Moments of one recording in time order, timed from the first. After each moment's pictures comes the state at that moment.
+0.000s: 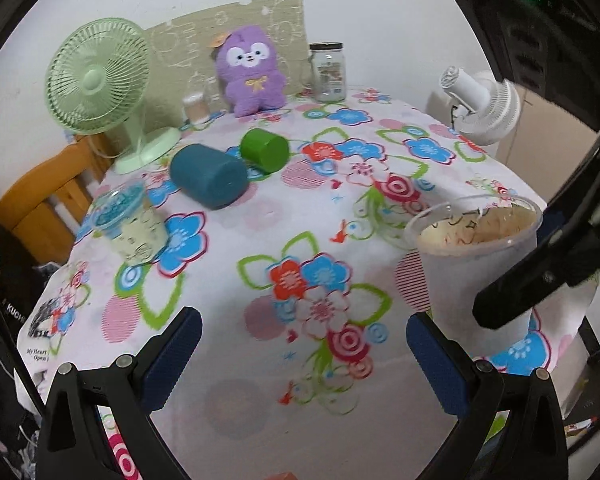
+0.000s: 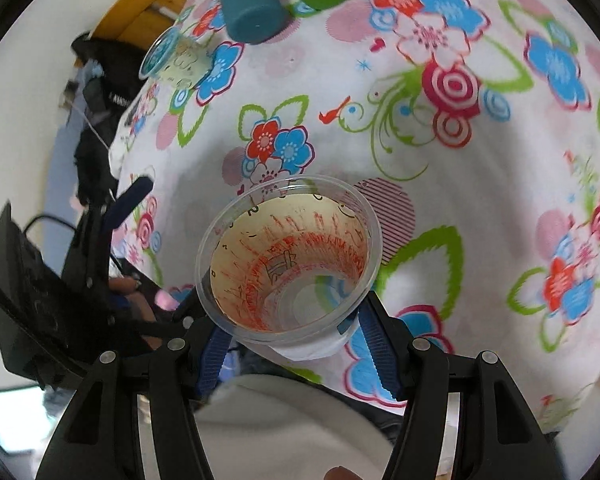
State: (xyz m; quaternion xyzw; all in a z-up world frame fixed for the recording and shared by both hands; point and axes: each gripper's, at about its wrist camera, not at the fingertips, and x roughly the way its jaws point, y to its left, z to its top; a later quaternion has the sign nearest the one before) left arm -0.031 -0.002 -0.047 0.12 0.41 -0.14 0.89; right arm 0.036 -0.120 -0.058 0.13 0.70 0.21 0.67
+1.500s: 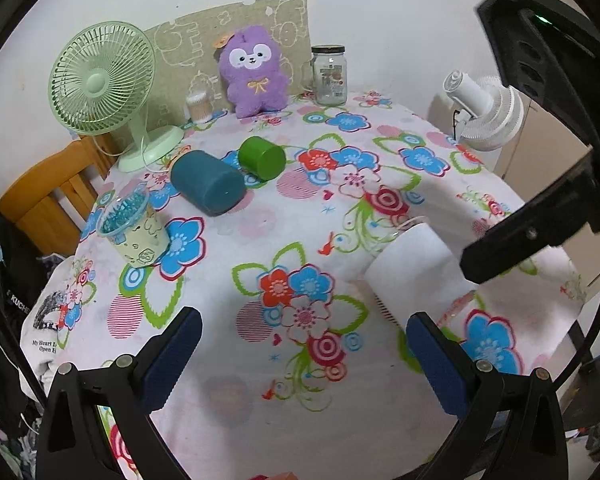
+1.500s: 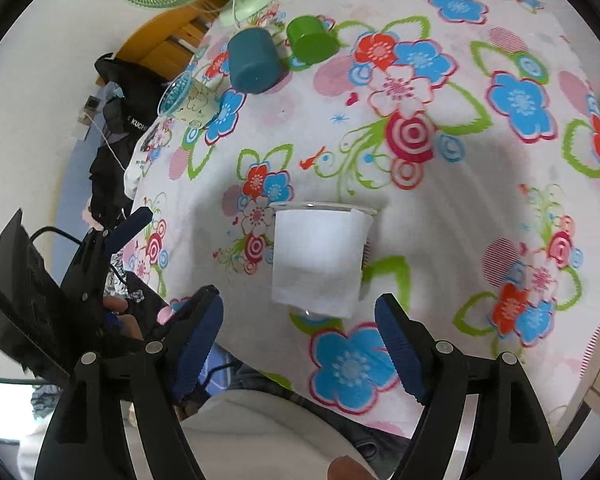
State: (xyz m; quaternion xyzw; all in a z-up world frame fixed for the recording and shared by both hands) left arm -0.034 -0.022 -0.021 0.11 0.42 -0.14 0.89; right arm 0.027 -0.170 -0.024 0.10 0.63 0.23 0.74
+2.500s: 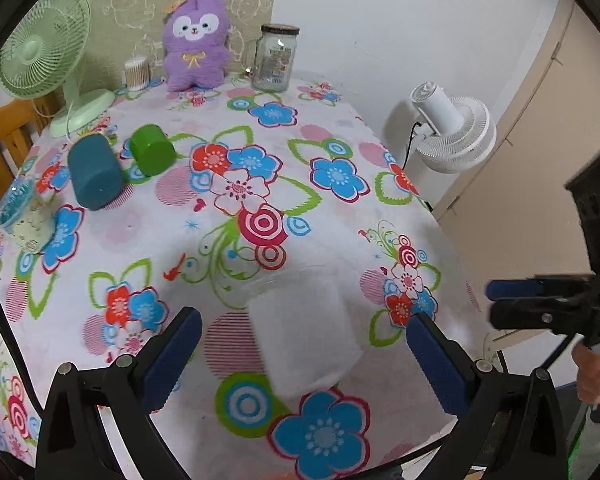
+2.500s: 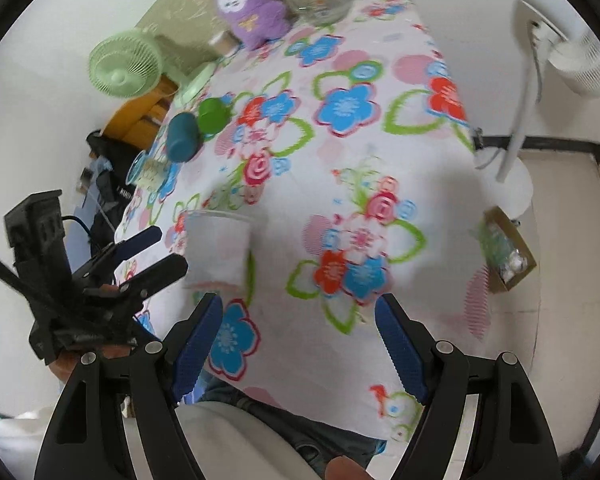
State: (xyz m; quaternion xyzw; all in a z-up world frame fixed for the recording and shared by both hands) left arm 0.002 -0.127 -0.019 -0.01 0.49 -0.18 0.85; right arm -0.025 -0.336 -0.036 0.20 0.56 0.17 0.79
